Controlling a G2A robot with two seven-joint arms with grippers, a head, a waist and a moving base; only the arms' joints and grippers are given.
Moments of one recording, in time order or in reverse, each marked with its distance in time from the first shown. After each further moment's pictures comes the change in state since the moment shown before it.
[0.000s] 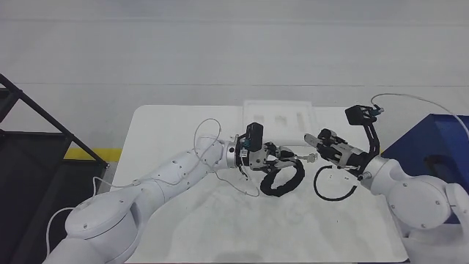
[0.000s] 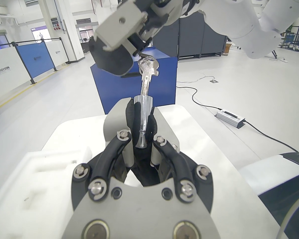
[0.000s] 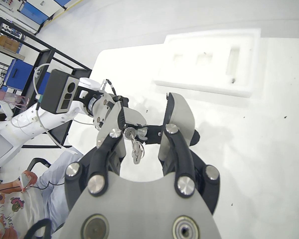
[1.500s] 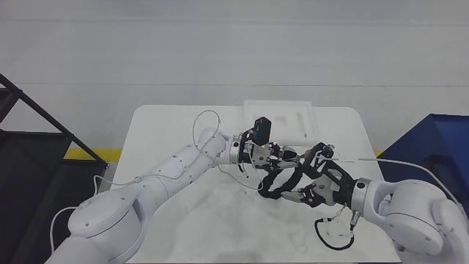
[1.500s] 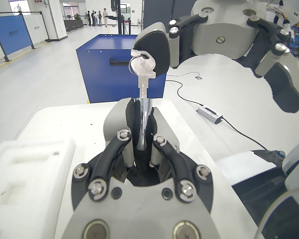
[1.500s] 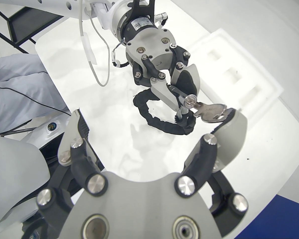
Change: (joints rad) left arm -0.018 -0.035 -0.069 0.016 -0.046 -0.187 -0.188; right arm -0.067 0.045 -0.075 -0.080 -0.221 -0.569 0.166
